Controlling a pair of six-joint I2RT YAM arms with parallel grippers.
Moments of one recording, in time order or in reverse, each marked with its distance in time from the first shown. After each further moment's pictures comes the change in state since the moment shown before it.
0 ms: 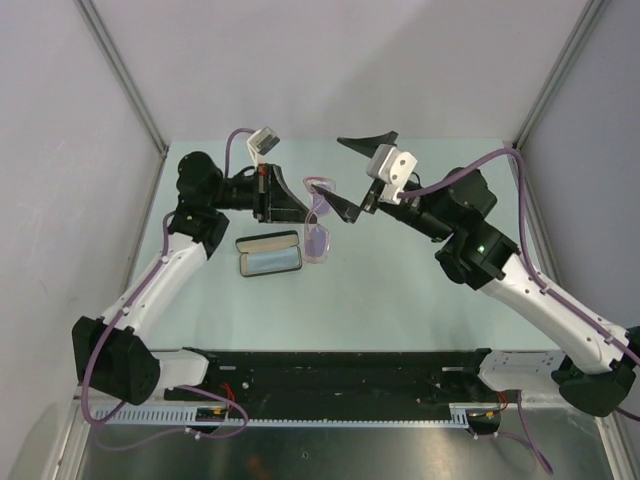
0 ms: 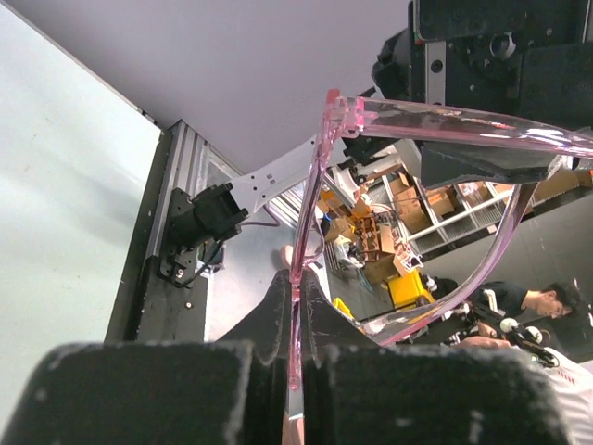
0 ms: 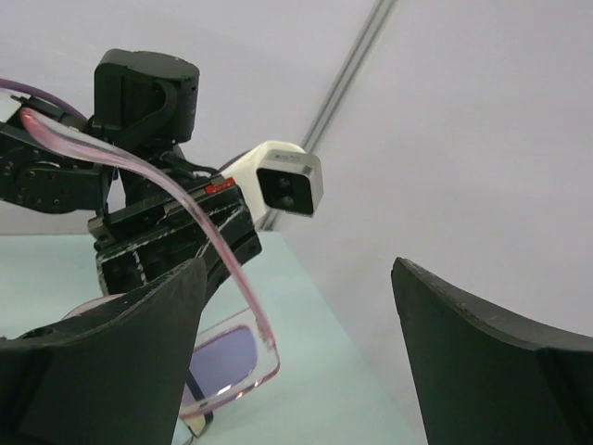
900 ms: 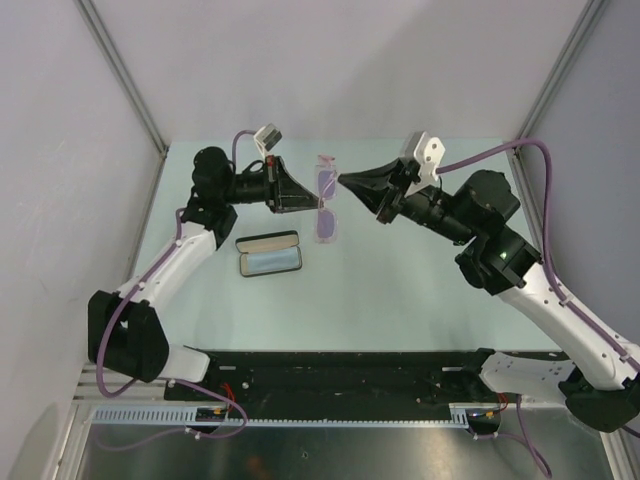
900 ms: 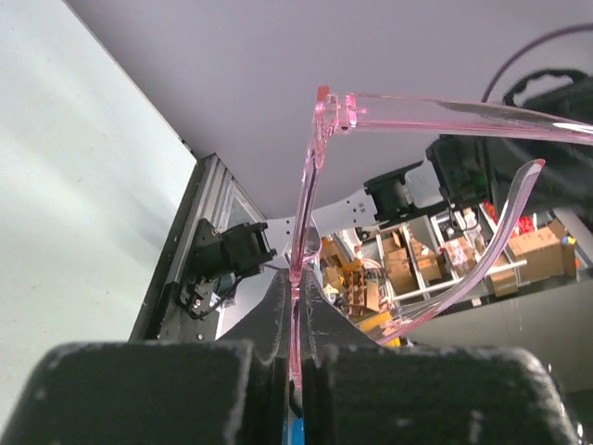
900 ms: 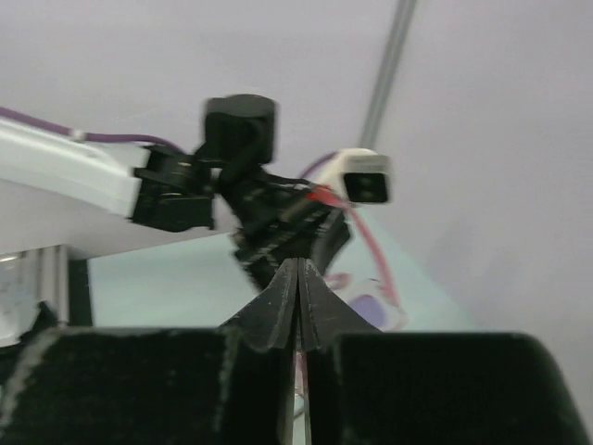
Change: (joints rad) left arm 0.021 0.123 0.007 0.000 -0.125 -0.018; right arm -0.098 -0.102 -0.042 -0.107 -0.068 0.320
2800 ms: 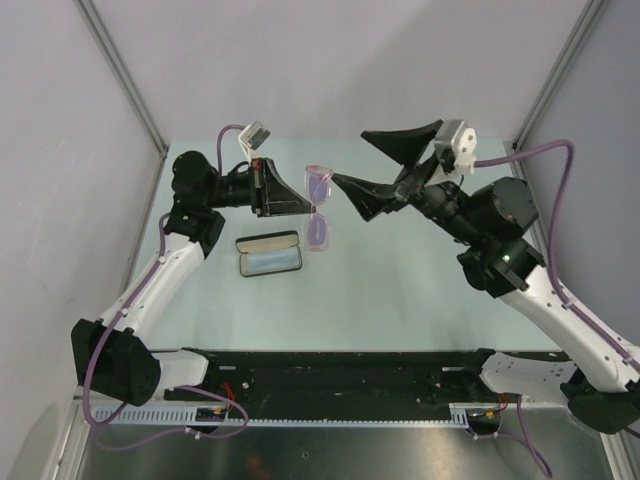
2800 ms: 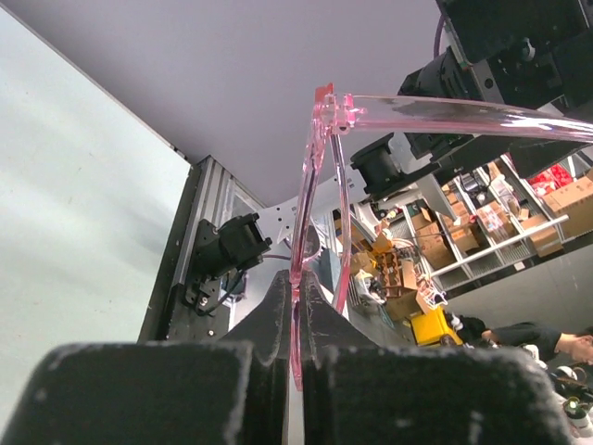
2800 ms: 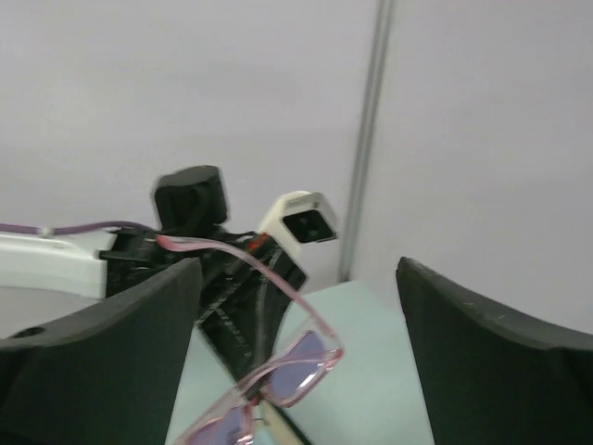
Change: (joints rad) left arm 0.013 -0.116 0.000 0.001 0.041 0.045; right arm 0.021 -0.031 -0.010 0.188 0.046 0.120
